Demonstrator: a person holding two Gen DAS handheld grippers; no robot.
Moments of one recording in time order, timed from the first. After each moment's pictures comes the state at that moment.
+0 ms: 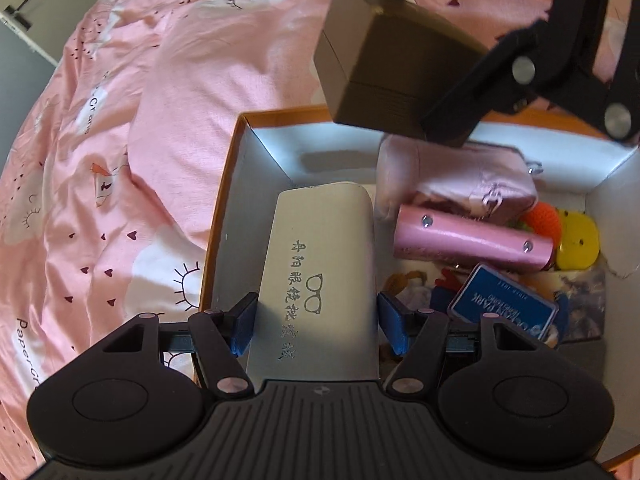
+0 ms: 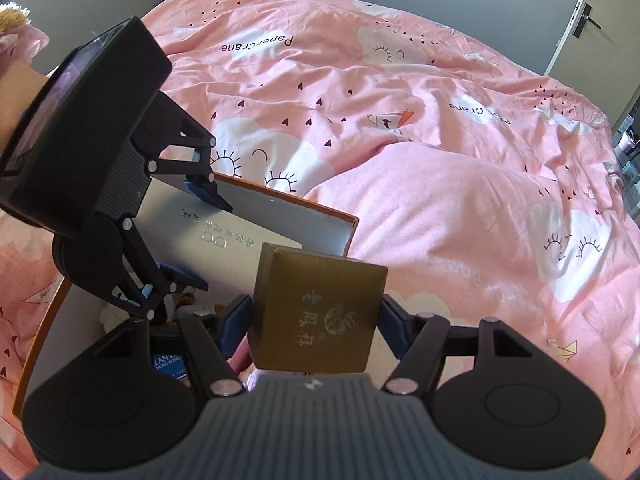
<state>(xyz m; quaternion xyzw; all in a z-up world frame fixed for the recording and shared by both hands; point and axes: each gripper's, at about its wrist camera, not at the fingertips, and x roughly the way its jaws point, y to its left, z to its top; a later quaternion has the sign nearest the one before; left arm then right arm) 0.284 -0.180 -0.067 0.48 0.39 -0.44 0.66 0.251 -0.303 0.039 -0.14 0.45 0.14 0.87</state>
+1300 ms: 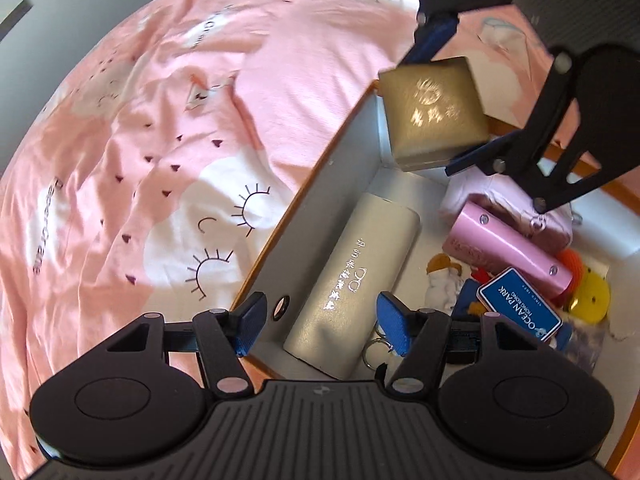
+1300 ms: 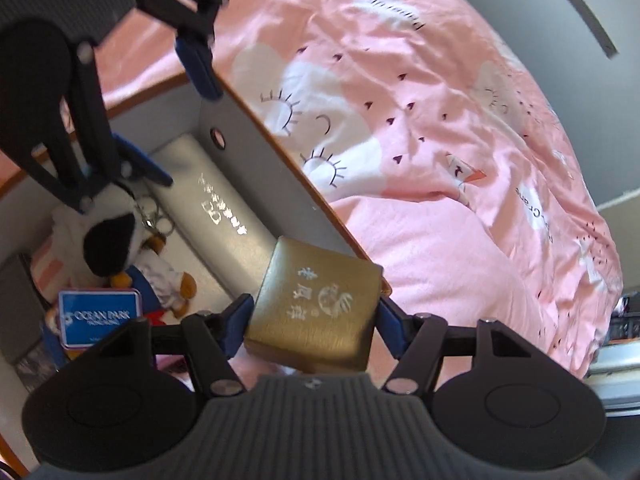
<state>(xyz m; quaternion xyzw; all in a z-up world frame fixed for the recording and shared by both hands) 0.292 -0.125 -0.034 0.33 0.45 -0.33 0.76 0.299 -0.238 0.006 -0.42 0.45 0.23 0.75</state>
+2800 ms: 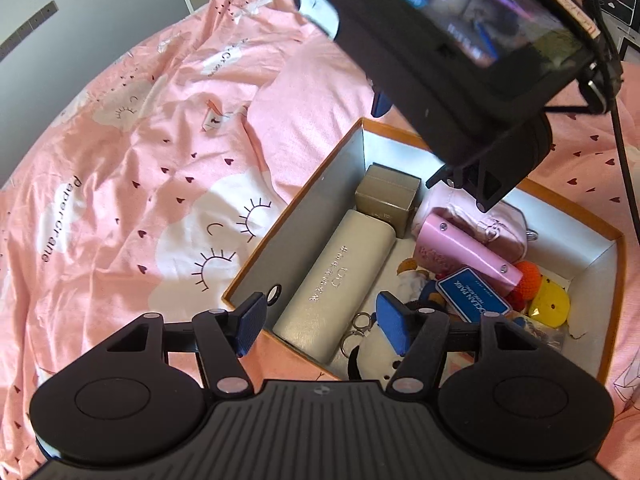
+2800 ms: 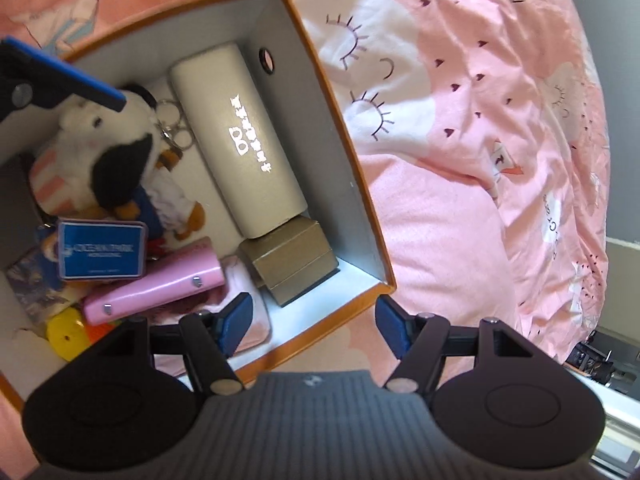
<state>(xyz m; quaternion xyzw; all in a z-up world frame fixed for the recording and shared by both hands) 0.248 -0.096 0.010 0.29 0.41 -0.34 0.80 0.305 -0.195 0.020 -0.54 0.53 0.22 0.62</state>
